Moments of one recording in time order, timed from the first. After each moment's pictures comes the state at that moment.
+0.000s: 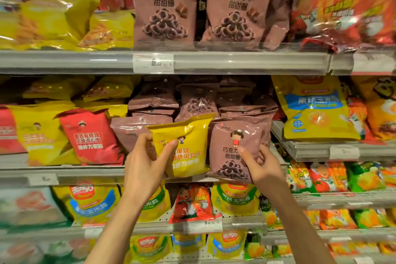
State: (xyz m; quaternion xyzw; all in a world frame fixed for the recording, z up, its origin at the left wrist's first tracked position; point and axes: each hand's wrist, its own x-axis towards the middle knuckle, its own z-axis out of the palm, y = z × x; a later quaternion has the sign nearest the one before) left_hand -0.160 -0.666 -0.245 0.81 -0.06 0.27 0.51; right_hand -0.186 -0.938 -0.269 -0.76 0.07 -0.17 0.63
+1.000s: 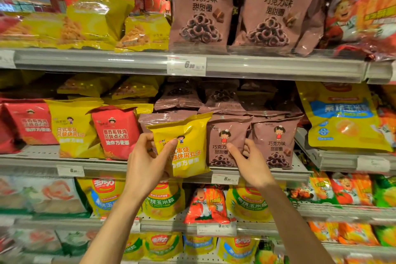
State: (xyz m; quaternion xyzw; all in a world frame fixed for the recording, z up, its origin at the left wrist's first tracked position) left_hand -0.162 -0.618 -0.237 0.78 -0.04 0.24 0.57; right_hand -0.136 -0.881 -0.268 -0.83 0.04 -0.10 0.55
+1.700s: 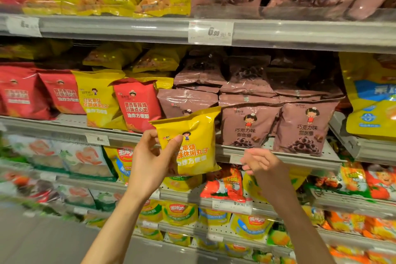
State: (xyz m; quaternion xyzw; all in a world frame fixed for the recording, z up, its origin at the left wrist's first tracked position) left_hand -0.204 -0.605 -0.259 0.75 0.02 0.20 0.63; right_hand -0.190 -0.863 -0.301 -0.78 0.03 -0.07 0.62
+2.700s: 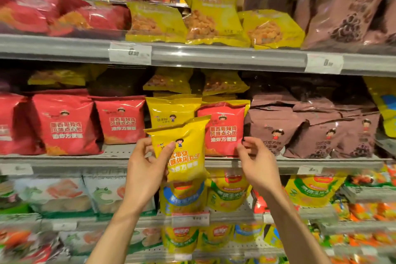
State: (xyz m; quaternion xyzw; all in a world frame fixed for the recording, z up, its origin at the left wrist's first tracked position) left_hand -0.136 -0.329 -0.254 0.72 -0.03 0.16 0.67; right_hand -0.149 -0.580 -0.257 -0.86 0.12 -0.23 0.44
